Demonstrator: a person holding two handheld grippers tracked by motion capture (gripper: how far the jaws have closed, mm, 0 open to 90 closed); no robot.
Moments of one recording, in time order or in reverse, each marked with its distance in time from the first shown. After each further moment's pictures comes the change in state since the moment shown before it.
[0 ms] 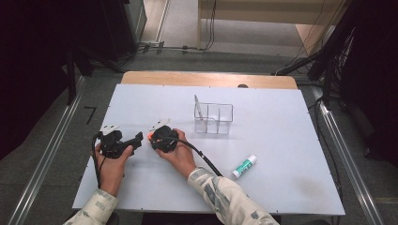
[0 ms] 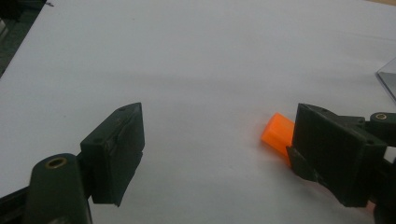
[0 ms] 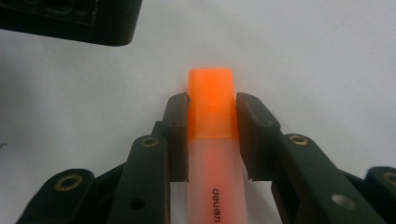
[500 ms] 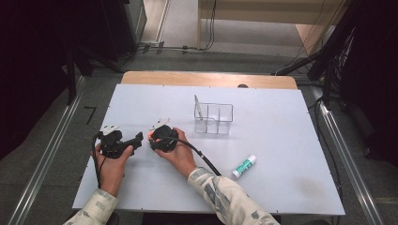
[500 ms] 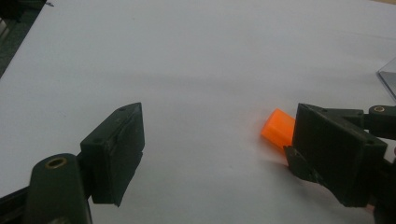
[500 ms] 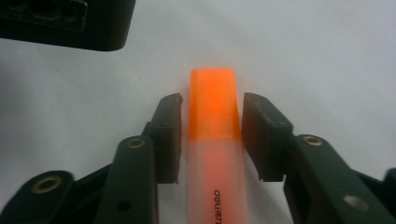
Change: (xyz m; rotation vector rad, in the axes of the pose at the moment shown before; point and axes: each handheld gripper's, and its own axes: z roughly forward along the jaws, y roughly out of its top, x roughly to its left) left arm 0.000 0.000 0.000 0.002 0.003 0.004; right arm -0.001 0.001 0.002 0.003 -0.010 0.005
